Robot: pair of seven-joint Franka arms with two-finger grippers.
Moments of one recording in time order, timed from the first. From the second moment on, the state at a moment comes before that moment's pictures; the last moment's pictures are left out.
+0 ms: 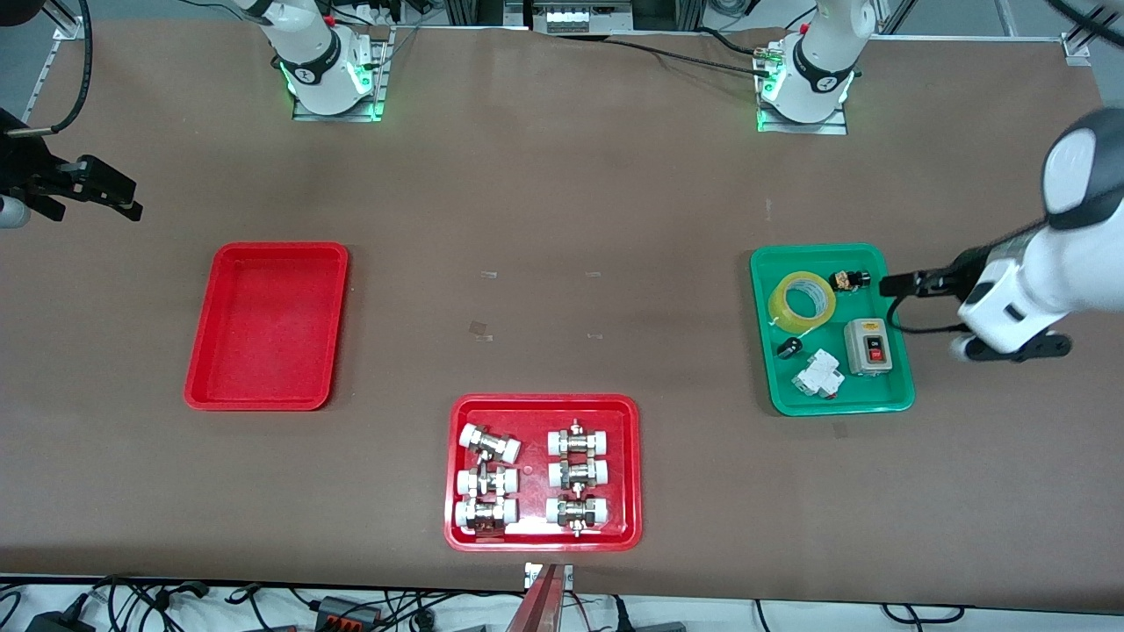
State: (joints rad) left arm 0.20 0.38 -0.25 -1.47 -0.02 1.54 -0.15; right arm -0.07 -0.05 0.03 -1.70 -0.02 1.66 -0.06
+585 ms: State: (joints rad) left arm 0.23 0.41 -0.25 -1.94 0.00 2.05 -0.15; right arm -0.07 -0.05 0.03 -1.70 -0.02 1.63 -0.06
